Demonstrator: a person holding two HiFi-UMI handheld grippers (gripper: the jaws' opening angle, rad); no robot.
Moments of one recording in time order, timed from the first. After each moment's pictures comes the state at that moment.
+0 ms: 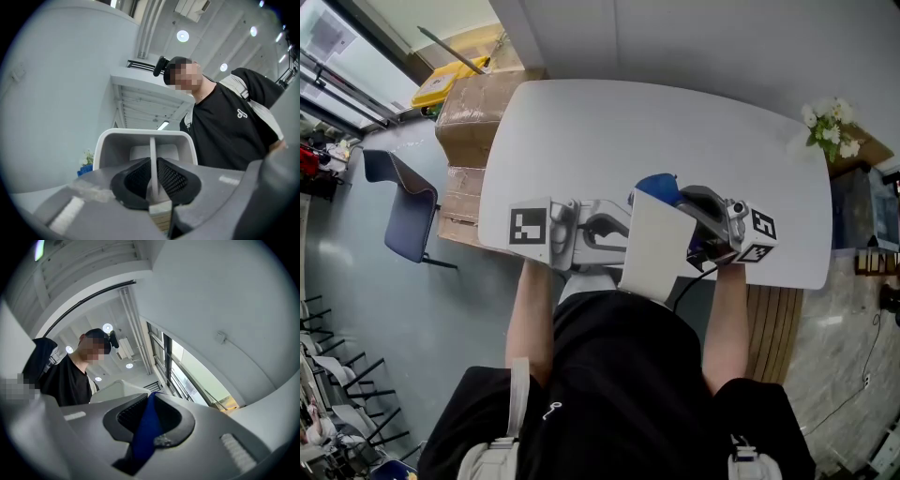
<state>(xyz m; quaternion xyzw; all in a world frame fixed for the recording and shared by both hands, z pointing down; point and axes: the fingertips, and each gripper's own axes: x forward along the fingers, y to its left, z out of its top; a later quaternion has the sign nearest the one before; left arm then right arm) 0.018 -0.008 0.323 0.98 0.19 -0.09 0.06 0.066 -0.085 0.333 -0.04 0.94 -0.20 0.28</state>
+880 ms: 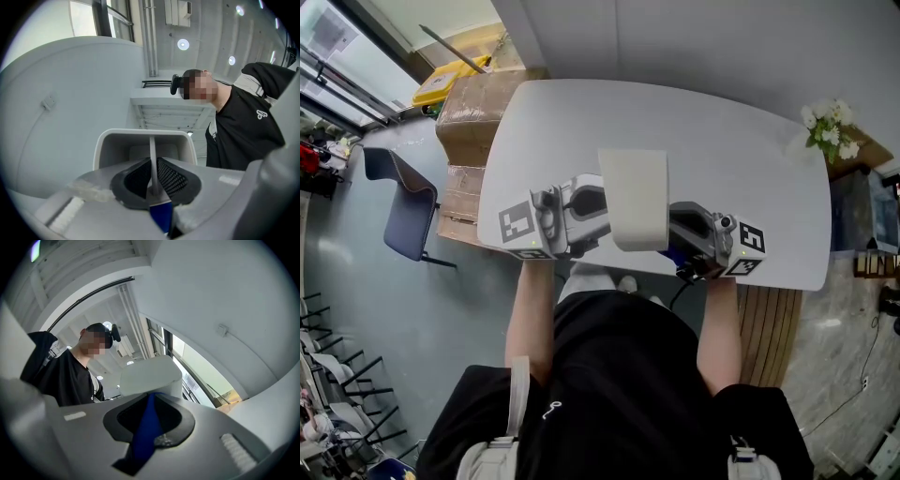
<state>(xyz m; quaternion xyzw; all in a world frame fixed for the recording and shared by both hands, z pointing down) -0.001 -0.068 0.301 0.98 0.03 -0.19 0.06 0.044 -0.059 0.344 -0.03 0.94 -0.20 0.26</state>
